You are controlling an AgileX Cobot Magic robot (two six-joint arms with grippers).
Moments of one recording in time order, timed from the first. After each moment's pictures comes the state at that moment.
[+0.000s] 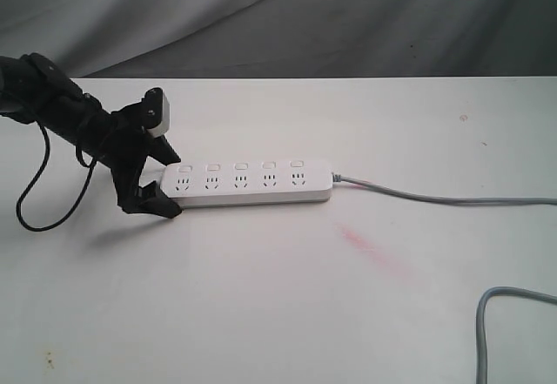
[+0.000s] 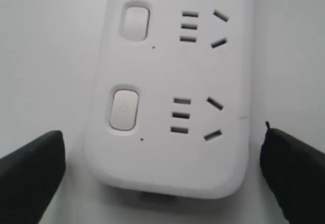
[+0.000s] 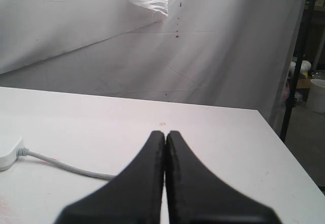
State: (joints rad) left arm 0.07 2.28 -1.52 -0.76 0.92 1.81; right arm -0.19 0.01 0.00 0.10 0.13 -0.21
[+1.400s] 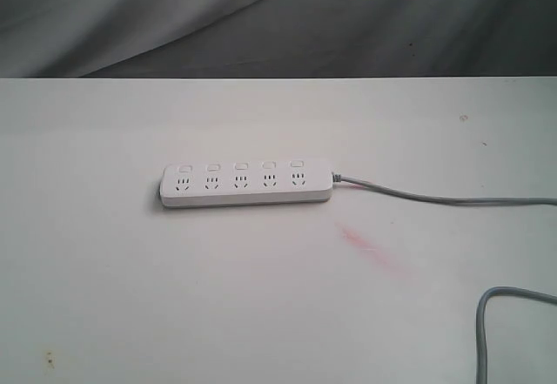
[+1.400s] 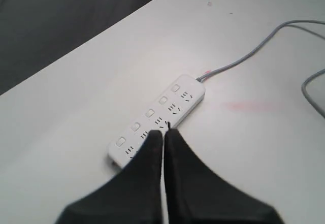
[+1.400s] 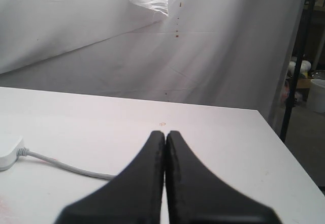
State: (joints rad) left arm 0.08 1.31 -1.53 -0.60 1.22 0.74; right arm -0.19 0.01 0.00 0.10 0.13 -0.21
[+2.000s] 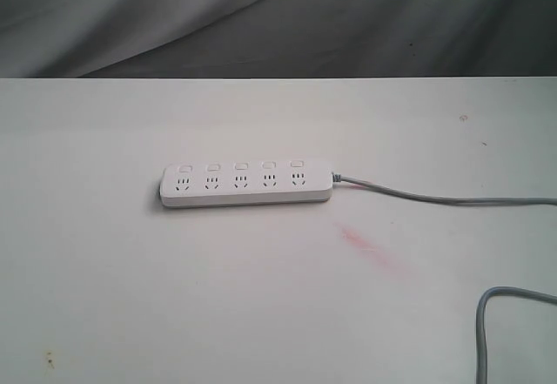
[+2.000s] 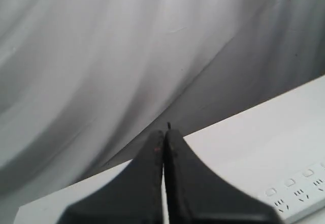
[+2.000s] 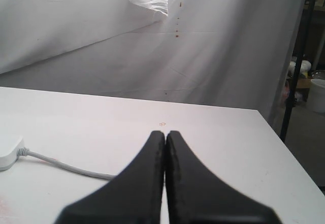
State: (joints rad) left arm 0.08 0.65 -0.87 -0.25 0.50 0.58; right arm -0.19 0.01 0.00 0.10 0.13 -0.21
